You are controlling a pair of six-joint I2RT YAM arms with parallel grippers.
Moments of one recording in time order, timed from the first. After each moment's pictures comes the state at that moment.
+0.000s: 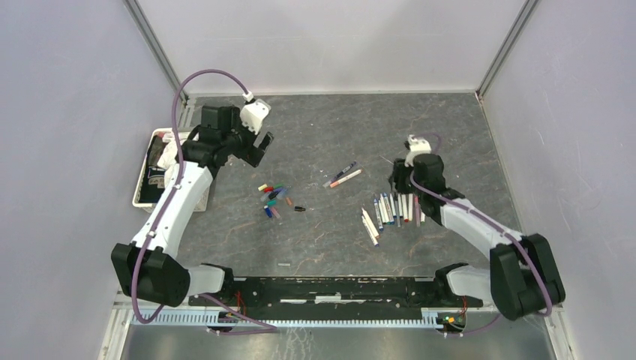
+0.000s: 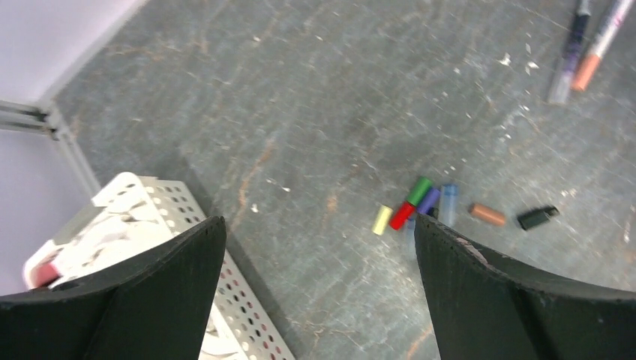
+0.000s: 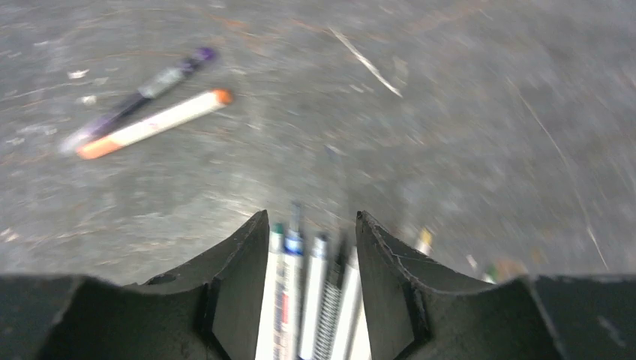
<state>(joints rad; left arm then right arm) -0.20 1.29 1.25 -0.59 0.12 0.47 0.29 1.18 0.51 0.07 0.08 0.23</state>
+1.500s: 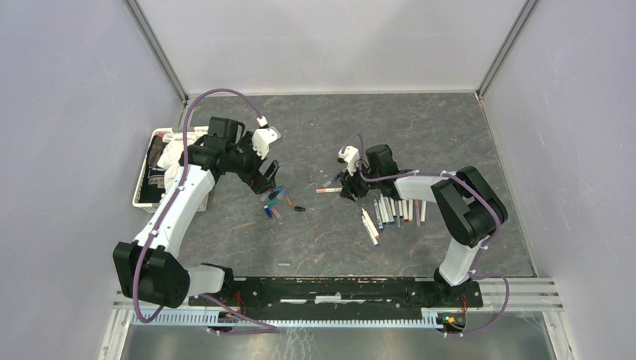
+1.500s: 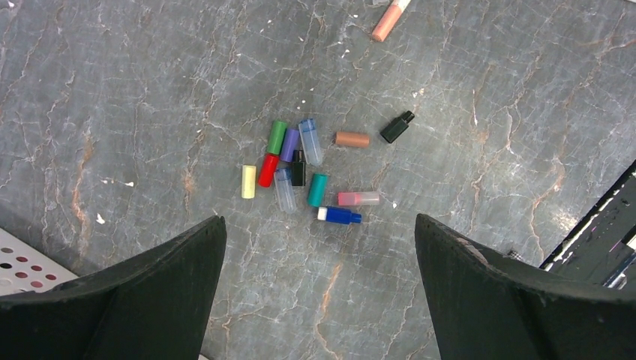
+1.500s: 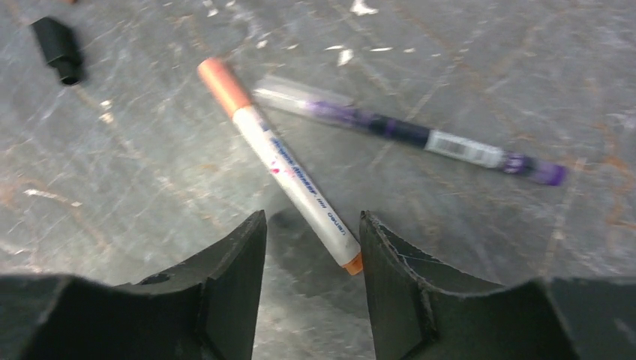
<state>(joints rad) -0.20 1.29 1.17 -0.84 0.46 0.57 0.49 1.81 0.88 0.18 -0.47 -0.28</state>
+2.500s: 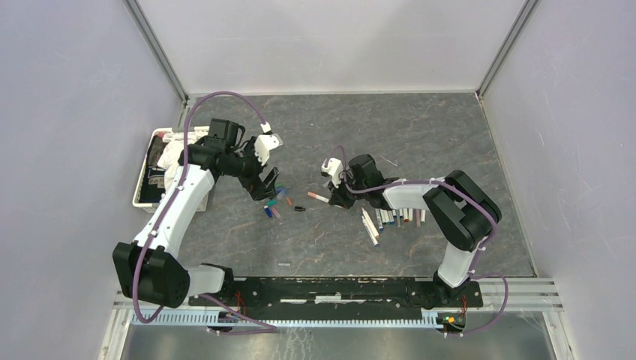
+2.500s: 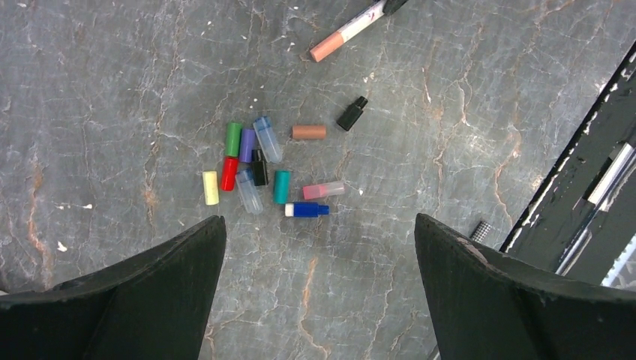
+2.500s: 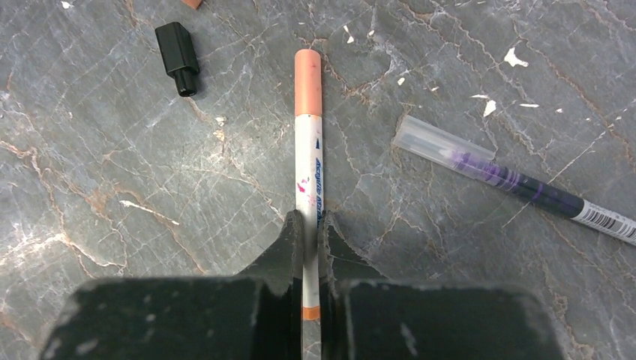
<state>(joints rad) -0.20 1.29 1.18 -0.93 0.55 0.66 0.67 1.79 0.85 0.21 -0.42 -0.27</state>
